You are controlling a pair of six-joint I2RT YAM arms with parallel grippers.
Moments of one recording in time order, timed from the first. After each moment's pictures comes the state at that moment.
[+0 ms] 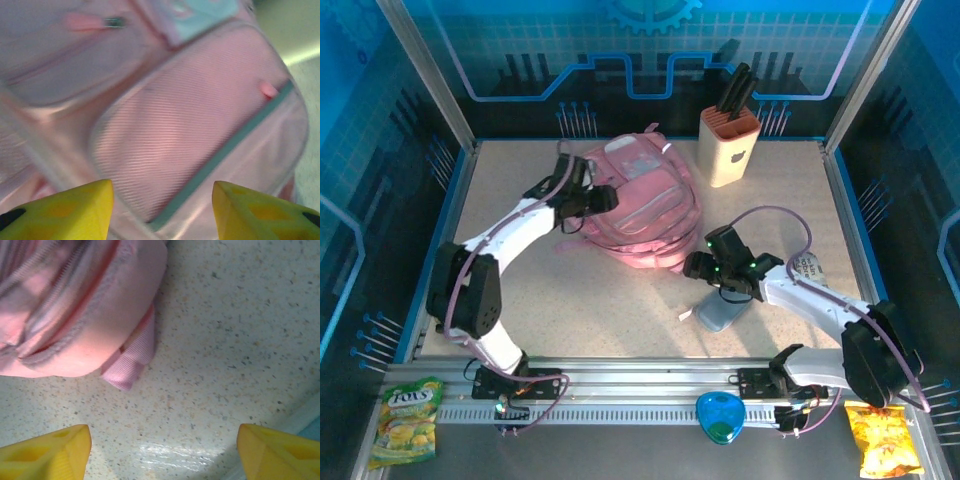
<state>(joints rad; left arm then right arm) -0.27 1.65 1.20 -0.36 0.17 -0.56 0.57 1.25 0.70 -0.42 0.02 0.81</state>
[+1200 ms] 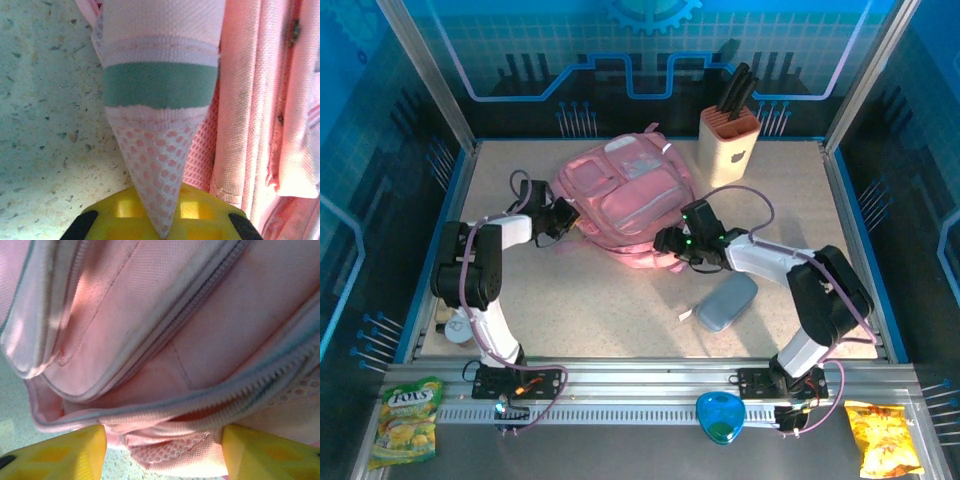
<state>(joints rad) 0.00 1.83 0.98 0.00 0.41 -0.92 0.56 1.66 0.94 -0.16 -0.19 0.82</state>
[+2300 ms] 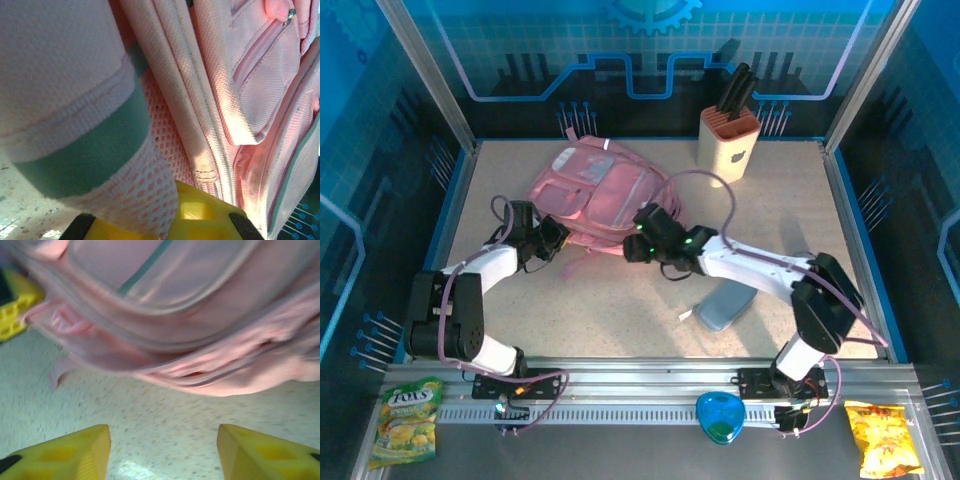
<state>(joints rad) 0.01 1.48 0.70 -0.03 0.41 -1.03 0.89 1.68 1.21 -0.41 0.15 0.63</state>
